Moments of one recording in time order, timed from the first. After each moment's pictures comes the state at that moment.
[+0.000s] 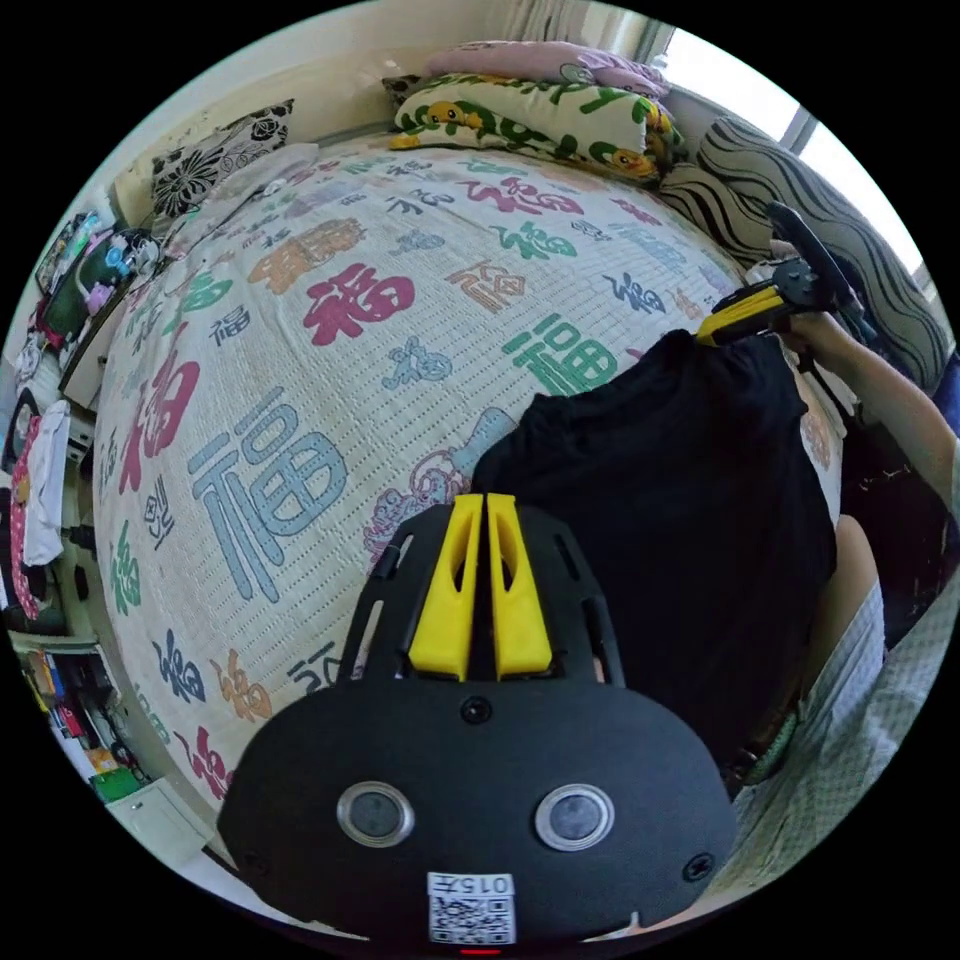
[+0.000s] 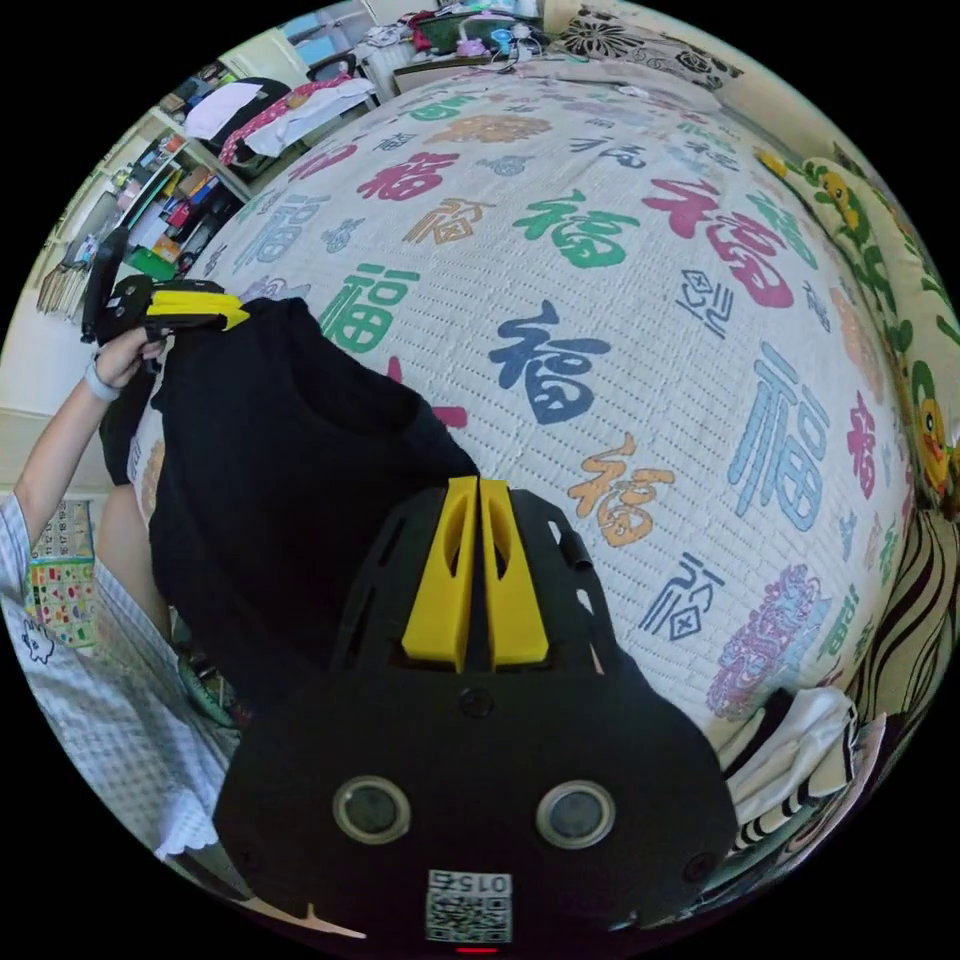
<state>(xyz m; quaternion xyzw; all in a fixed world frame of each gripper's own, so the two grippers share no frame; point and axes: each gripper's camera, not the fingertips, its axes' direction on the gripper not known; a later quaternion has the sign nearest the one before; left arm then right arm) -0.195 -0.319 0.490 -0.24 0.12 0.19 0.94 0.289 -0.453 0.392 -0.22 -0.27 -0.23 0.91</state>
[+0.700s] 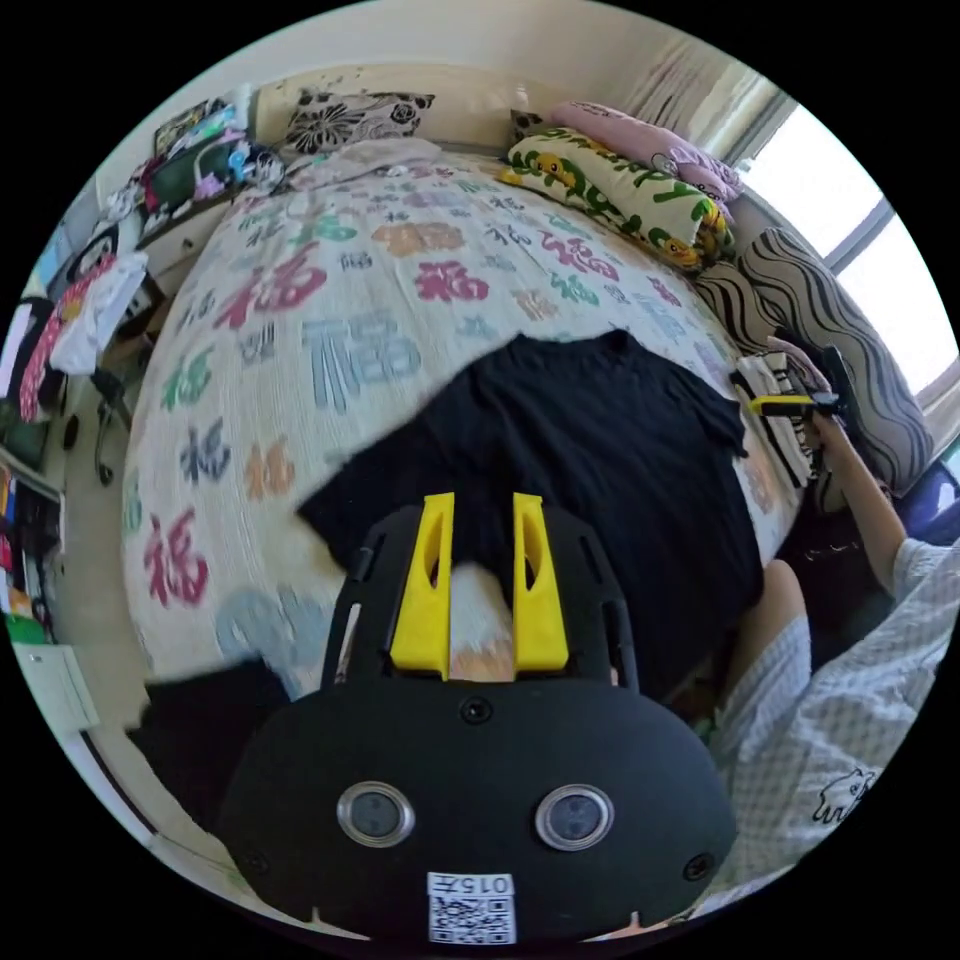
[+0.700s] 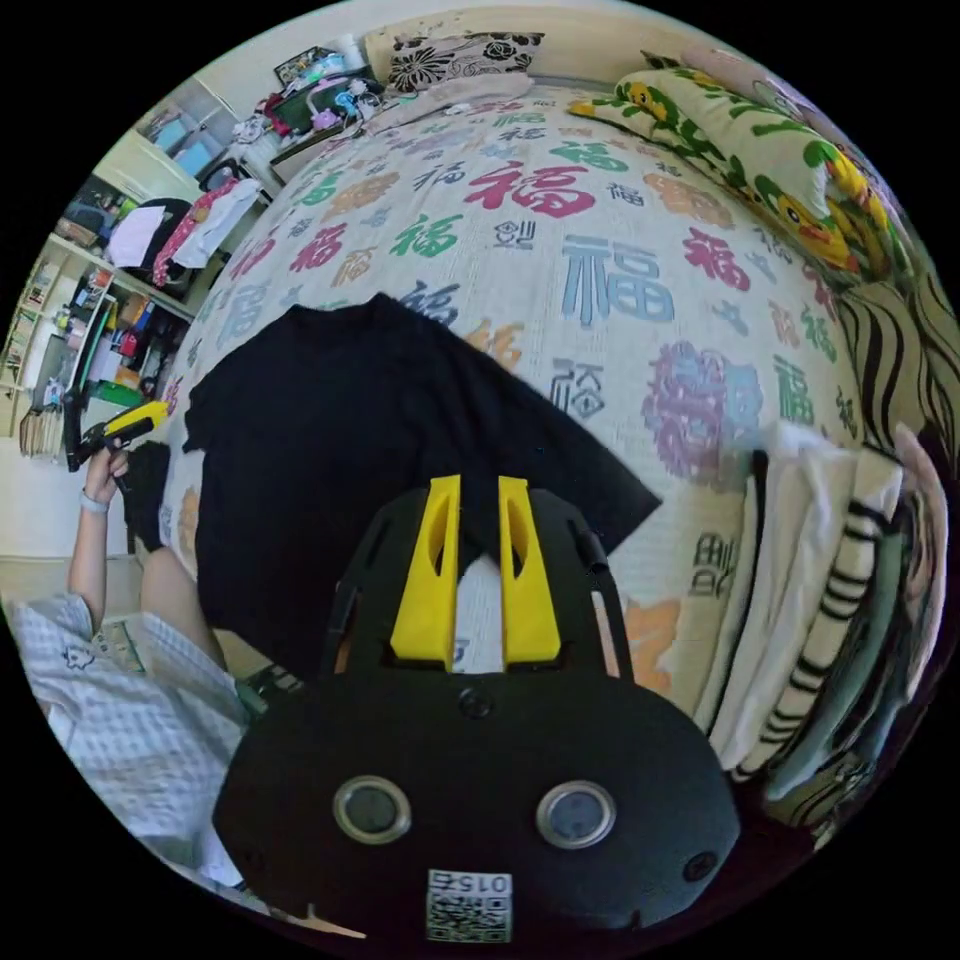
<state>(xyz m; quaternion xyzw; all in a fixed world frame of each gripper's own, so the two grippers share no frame) -0.323 -0.208 0.310 -0.25 0.11 0.04 0.96 0.374 -0.349 0.307 -0.25 -0.27 -0.06 0.93</state>
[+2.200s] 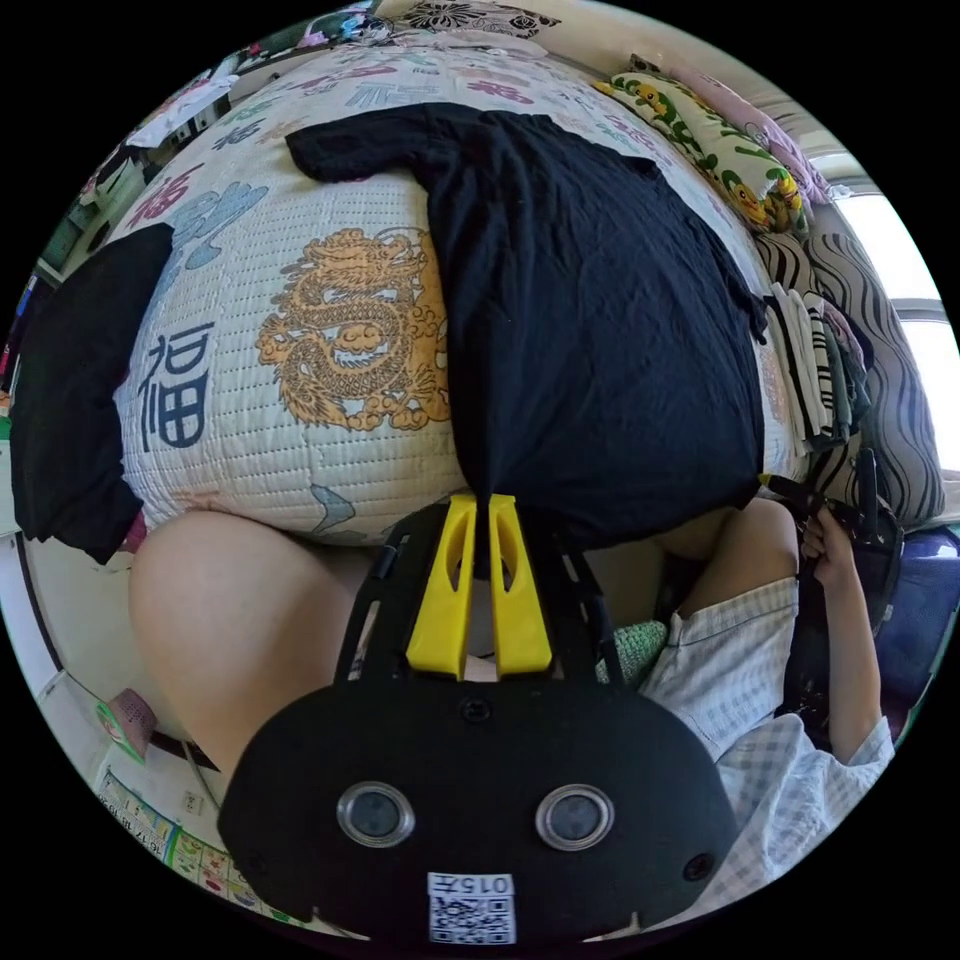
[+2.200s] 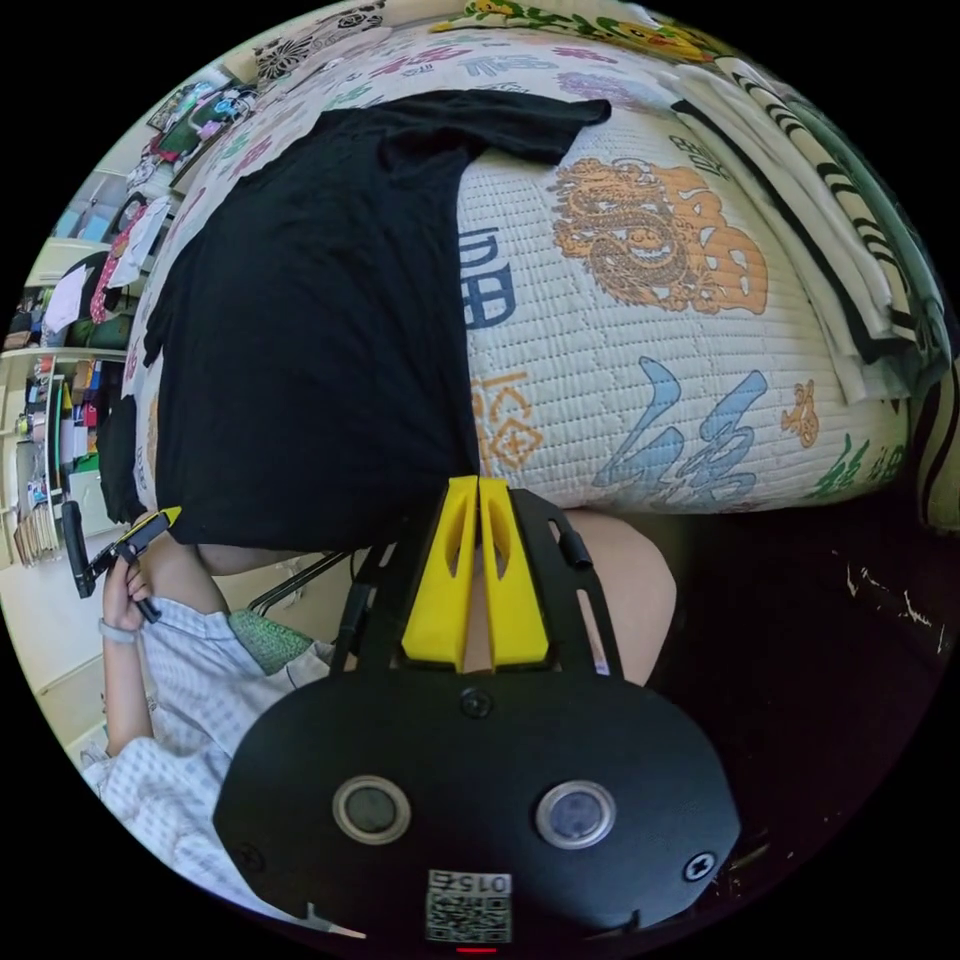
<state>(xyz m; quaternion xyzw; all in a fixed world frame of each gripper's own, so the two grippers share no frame) -0.235 0.034 0.236 -0.37 0.09 -0.10 0.92 0.424 -0.089 0.248 -0.35 -0.21 0.08 0.91</state>
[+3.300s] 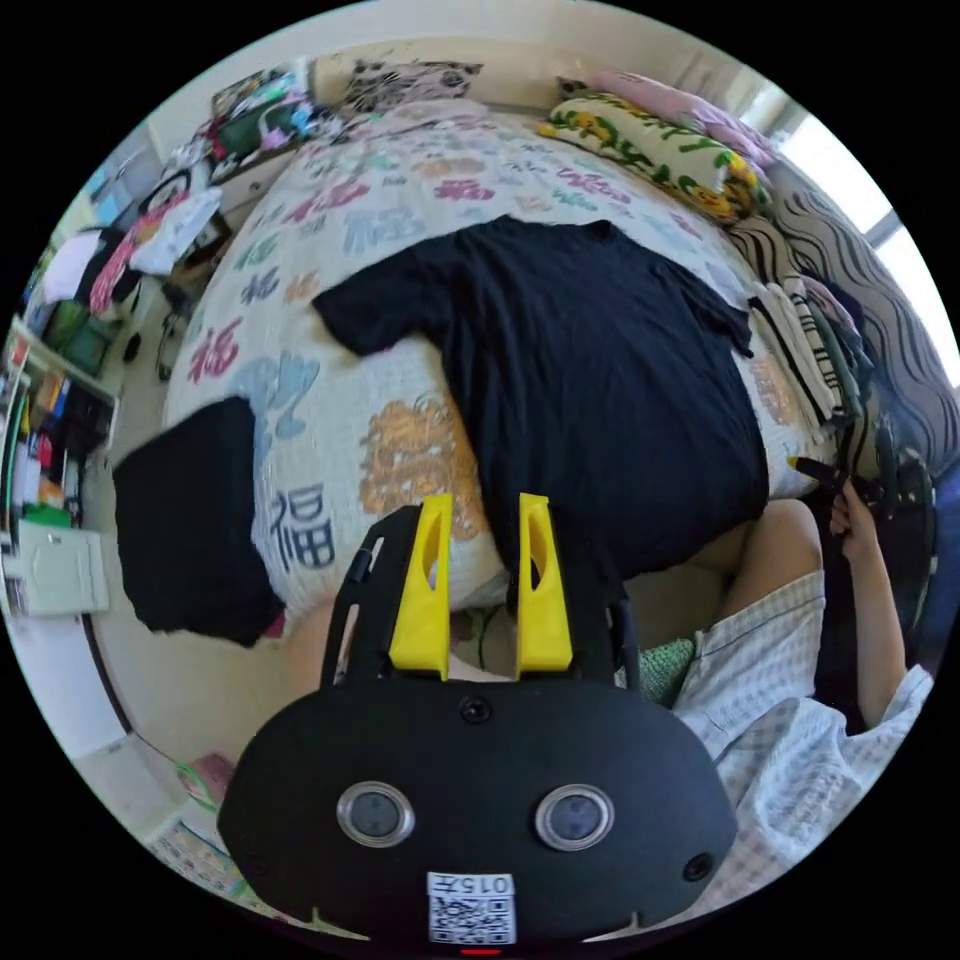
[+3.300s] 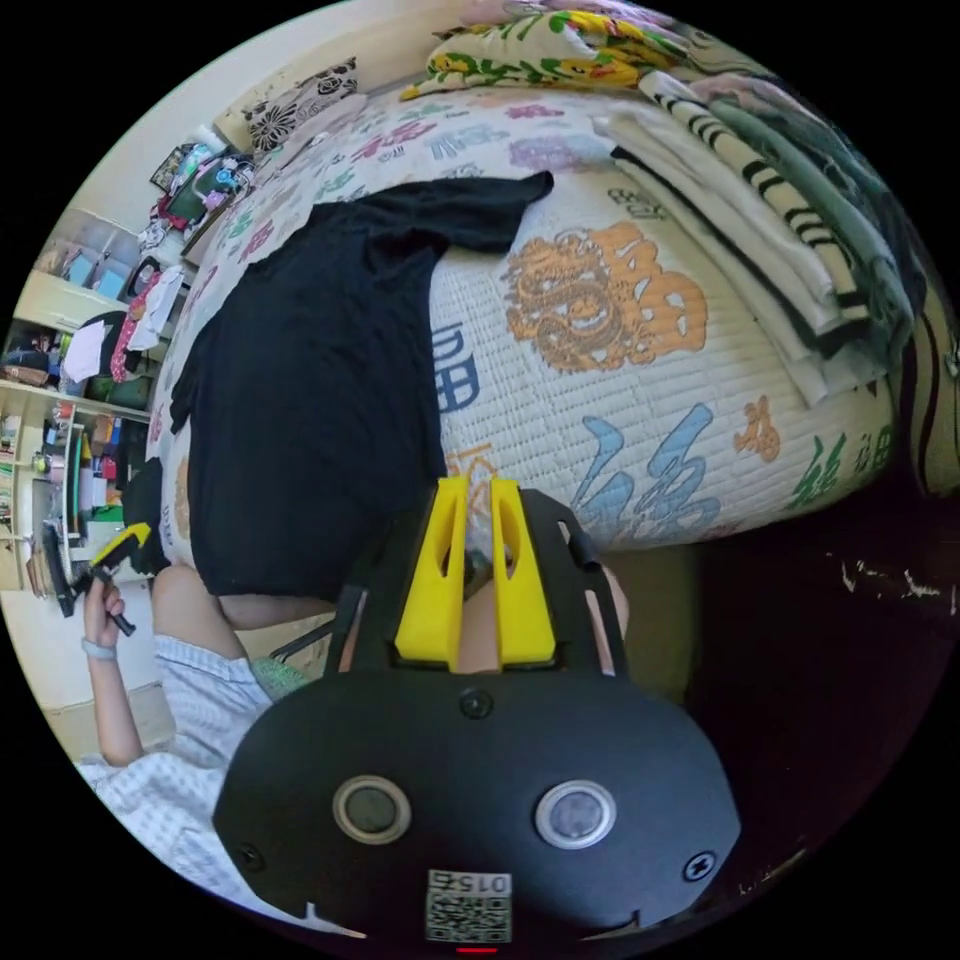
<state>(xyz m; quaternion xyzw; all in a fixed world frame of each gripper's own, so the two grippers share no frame) -0.084 -0.088 0.225 -0.27 0.03 0.03 0.96 0.520 -0.062 0.195 -0.24 -0.19 0.12 0.94</state>
